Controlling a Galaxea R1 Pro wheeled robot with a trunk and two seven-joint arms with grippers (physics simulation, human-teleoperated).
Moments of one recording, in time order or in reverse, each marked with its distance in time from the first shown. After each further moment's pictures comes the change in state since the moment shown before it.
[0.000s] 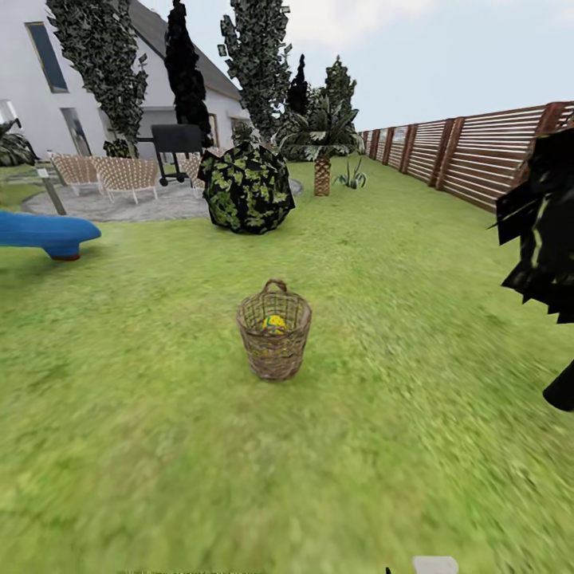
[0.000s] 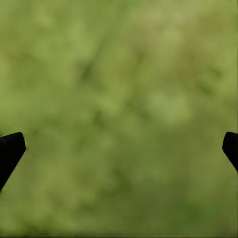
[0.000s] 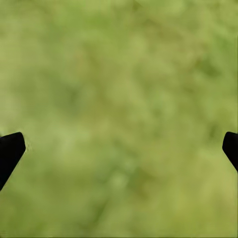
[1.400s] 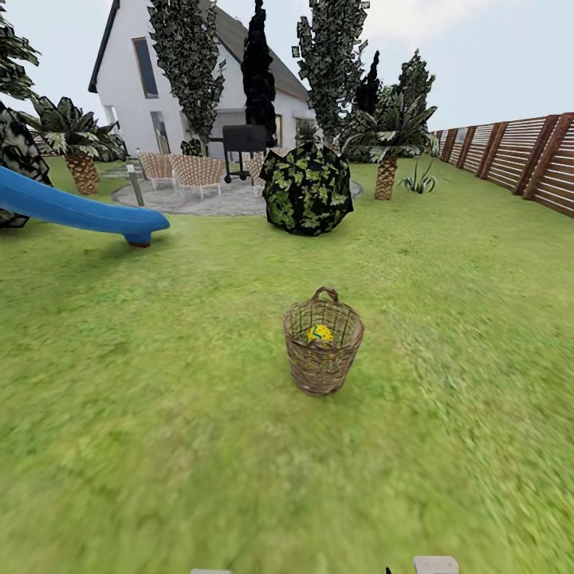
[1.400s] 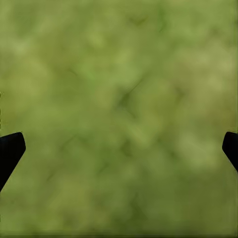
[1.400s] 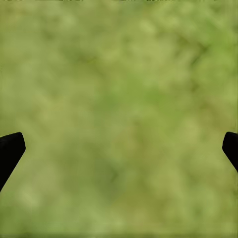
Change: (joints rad) left arm 0.000 -0.011 -0.001 -0.029 0.003 0.001 0.000; right arm 0.000 0.000 -0.001 -0.002 0.001 0.001 -0.001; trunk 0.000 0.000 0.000
